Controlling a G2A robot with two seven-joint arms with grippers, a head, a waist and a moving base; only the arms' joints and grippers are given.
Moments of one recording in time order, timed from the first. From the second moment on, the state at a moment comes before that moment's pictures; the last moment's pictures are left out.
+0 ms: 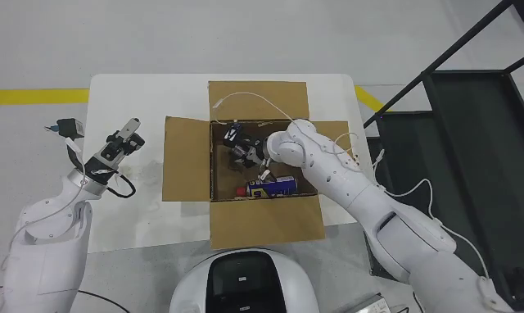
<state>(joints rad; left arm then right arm) 1.36 -1.12 -1.61 -1.56 -0.13 -0.38 -0.64 -0.68 -1.35 0.69 -1.03 -0.91 -0.53 0.74</state>
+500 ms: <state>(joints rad) 1.36 -1.12 -1.61 -1.56 -0.13 -0.38 -0.64 -1.03 -1.19 1.05 -1.60 -0.89 -0.64 0.83</state>
